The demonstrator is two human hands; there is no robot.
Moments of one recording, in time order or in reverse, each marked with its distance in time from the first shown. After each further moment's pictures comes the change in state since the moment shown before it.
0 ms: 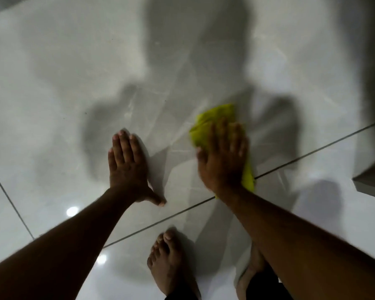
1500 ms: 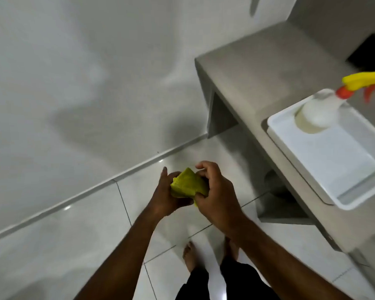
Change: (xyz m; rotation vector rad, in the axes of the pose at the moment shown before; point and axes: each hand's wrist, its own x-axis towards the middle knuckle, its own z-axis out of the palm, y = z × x) left_hand -0.533 0.093 -0.521 -1.012 0.194 0.367; right_hand -0.095 -0.174 -0.852 0.805 -0.050 -0.098
